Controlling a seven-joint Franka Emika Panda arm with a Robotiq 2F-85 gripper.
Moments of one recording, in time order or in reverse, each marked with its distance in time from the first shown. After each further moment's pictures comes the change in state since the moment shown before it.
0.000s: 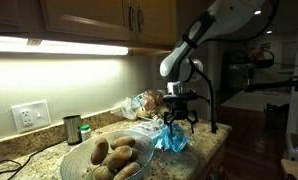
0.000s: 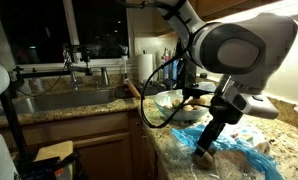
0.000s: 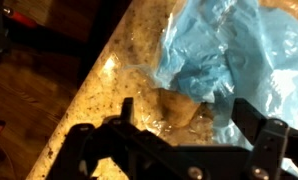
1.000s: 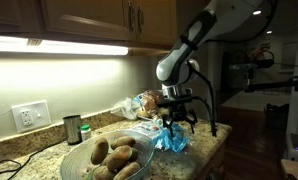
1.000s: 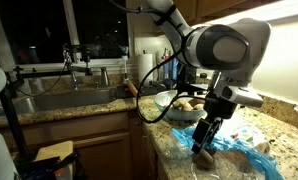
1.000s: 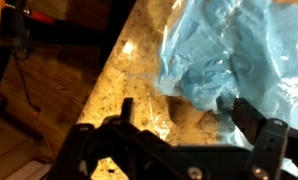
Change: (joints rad) arm 0.072 0.001 -0.013 0.004 -0.149 -0.009 0.213
